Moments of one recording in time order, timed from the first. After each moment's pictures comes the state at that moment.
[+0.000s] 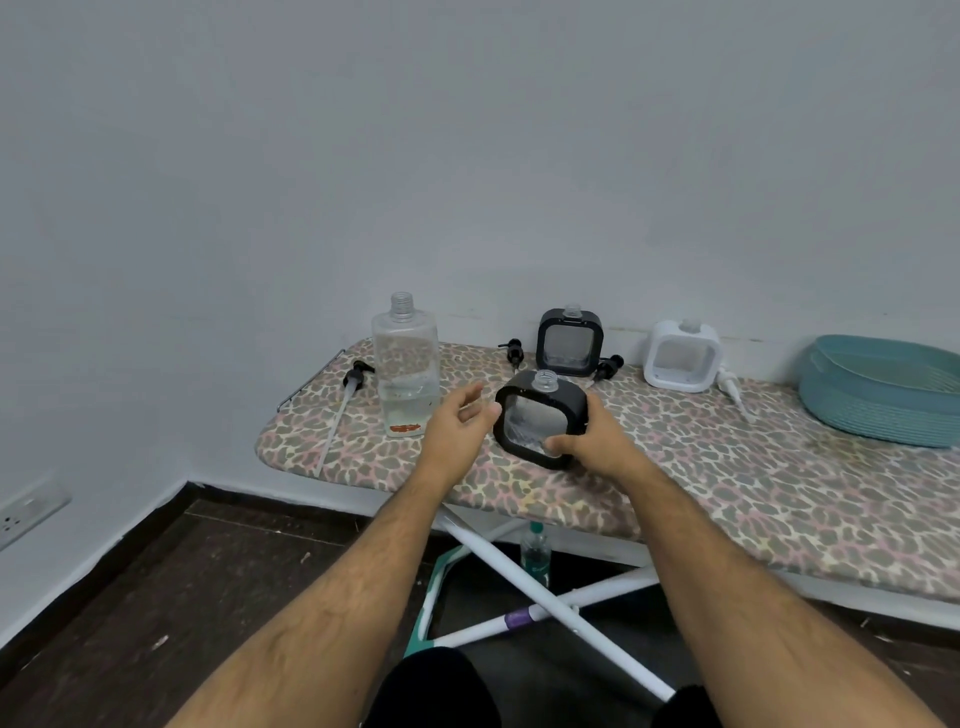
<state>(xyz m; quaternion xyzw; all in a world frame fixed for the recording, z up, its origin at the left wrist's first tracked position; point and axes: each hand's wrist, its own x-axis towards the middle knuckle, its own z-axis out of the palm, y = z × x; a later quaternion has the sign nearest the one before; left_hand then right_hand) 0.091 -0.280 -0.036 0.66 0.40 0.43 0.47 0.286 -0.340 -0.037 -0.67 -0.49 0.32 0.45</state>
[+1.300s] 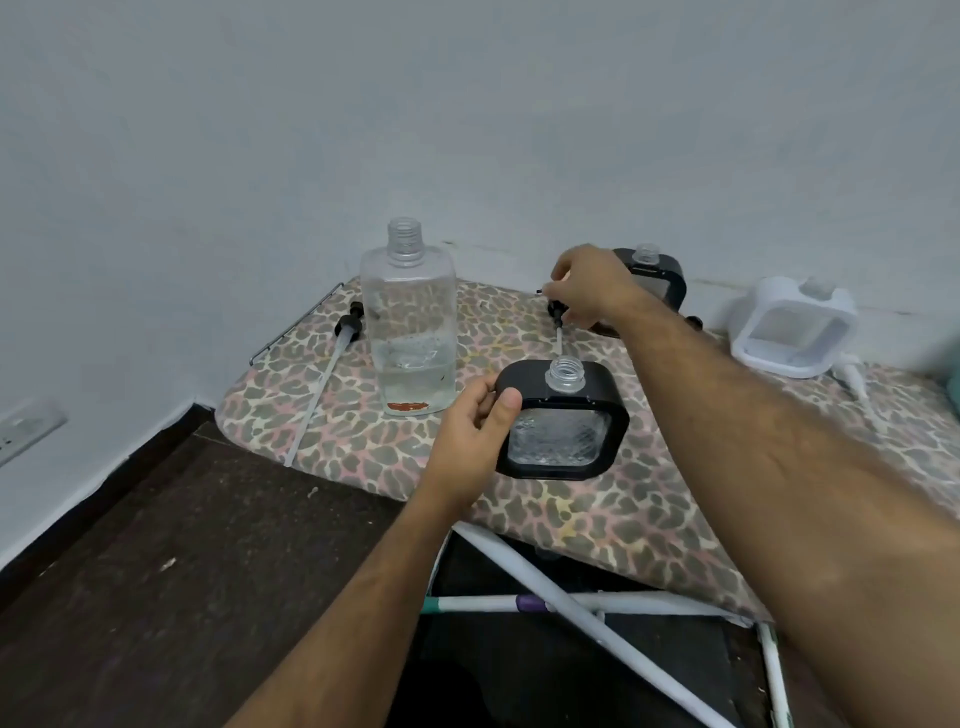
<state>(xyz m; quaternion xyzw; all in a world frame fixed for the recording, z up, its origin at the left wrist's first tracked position) 0.100 -0.249 -0.076 0.60 0.34 0.46 0.56 0.295 -0.146 0.022 -0.75 -0.59 0.15 0.23</state>
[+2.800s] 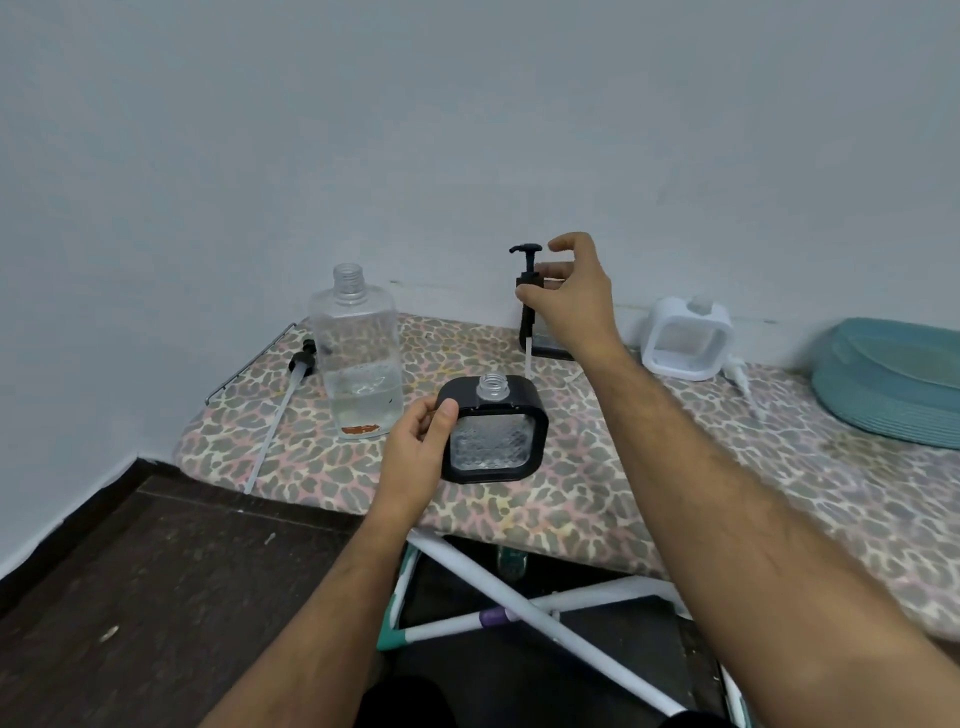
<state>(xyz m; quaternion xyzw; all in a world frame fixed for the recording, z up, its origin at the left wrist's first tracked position) 0.101 -0.258 -0.072 0.60 0.36 0.48 0.53 0.301 -0.240 0.050 -0.63 -0.49 0.16 0.58</state>
